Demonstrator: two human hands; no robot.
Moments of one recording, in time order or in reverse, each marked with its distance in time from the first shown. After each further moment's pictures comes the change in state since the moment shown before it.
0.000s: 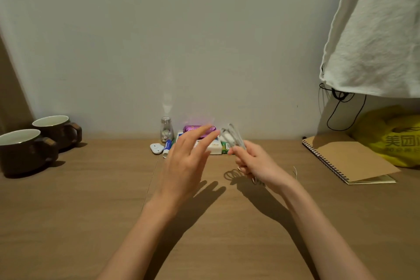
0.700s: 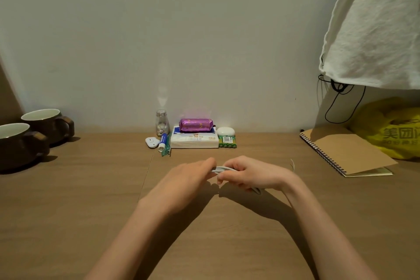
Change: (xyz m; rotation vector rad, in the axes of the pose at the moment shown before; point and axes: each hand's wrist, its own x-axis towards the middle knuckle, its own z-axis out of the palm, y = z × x) left_hand -0.013 0.009 0.002 -0.097 -0.798 -0.109; right_hand -0.013 -0.006 -0.001 -0.397 -0.472 0.096
